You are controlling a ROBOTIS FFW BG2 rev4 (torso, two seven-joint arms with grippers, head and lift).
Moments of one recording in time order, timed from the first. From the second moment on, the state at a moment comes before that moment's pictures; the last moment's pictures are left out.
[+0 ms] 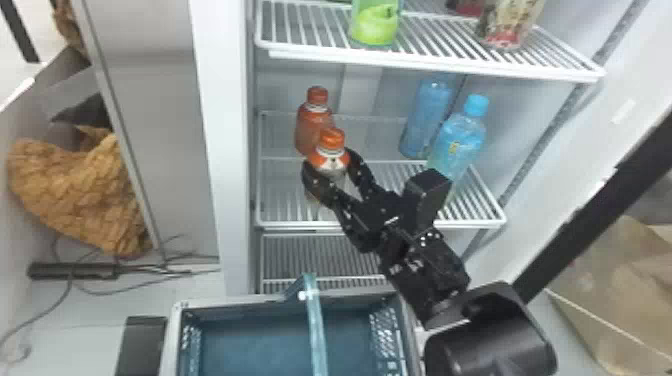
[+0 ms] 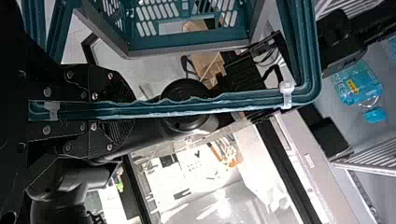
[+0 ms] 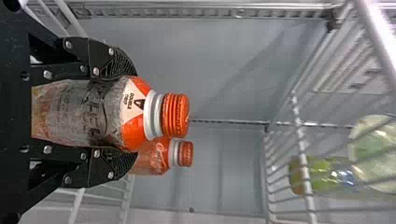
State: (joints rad) left arm 0.49 0.19 -0.01 -2.42 1.24 1.36 -0.24; right arm 0.10 -0.15 0.16 -1.84 -0.10 0.09 0.28
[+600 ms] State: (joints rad) left arm 0.47 0.19 -0.03 -2.42 1.25 1.35 -0.24; right arm 0.38 -0.18 0.09 -2.26 -0.18 0.29 0.36
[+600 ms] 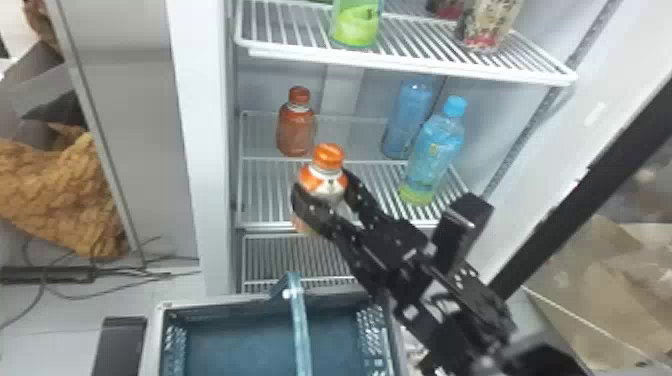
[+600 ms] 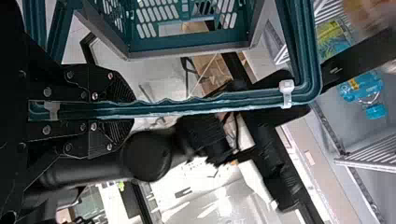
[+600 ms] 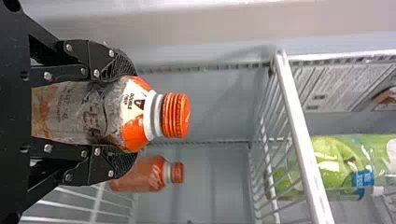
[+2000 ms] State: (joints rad) left arm 0.48 0.19 -0.03 -2.42 1.24 1.35 -0.24; right arm 0.84 -0.18 -0.08 -2.93 -0.10 0.99 0.50
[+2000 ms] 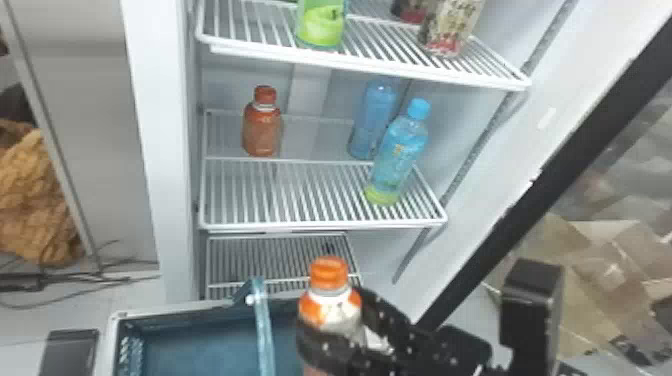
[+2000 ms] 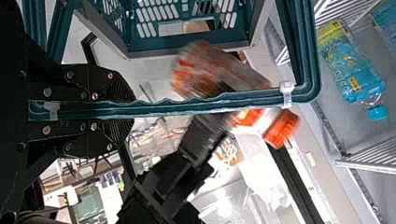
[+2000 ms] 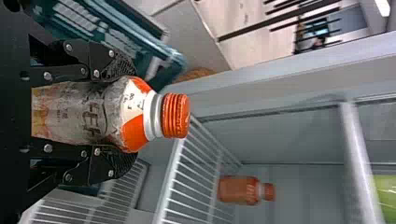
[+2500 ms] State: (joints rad) left arm 0.47 0.20 -0.04 -2.41 1.24 1.35 -0.24; right arm 0.77 -0.19 -0.06 -2.92 -0.13 1.16 0.52
